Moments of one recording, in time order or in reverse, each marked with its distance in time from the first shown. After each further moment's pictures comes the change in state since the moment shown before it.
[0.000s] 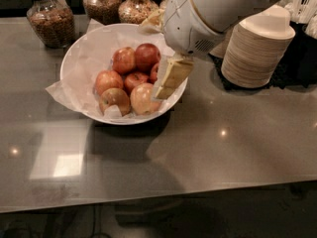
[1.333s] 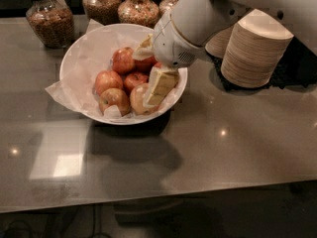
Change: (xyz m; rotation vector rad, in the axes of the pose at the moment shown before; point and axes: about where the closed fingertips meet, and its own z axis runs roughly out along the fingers) arm 0.020 0.001 0.059 -0.136 -0.010 0.047
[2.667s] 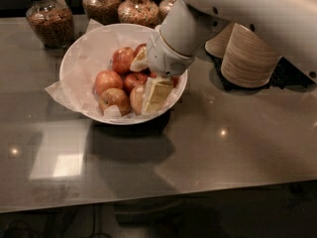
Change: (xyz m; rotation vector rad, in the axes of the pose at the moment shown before) arm 0.014 0.004 0.032 -0.061 0.048 0.001
